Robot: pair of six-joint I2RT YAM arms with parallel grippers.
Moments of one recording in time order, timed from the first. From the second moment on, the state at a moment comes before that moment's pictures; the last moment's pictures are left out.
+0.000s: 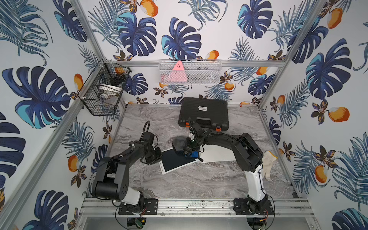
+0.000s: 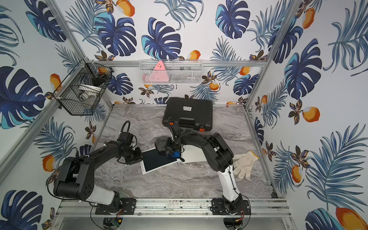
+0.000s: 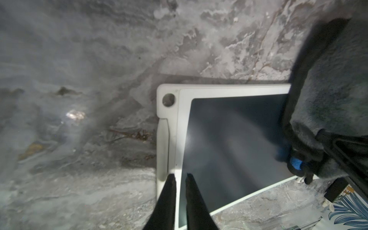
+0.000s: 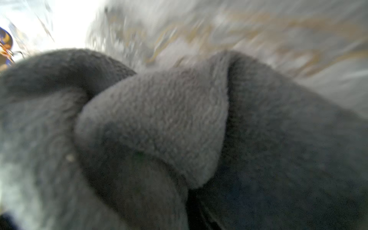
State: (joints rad) left arm -0.06 1.49 0.76 -0.62 0.30 -0.62; right arm 0.72 2.13 1.46 -0.44 -0.41 0.91
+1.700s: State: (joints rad) left arm -0.10 1.53 0.77 -0.71 0.14 -0.57; right arm 0.91 2.25 1.62 -0.42 -0.43 0.93
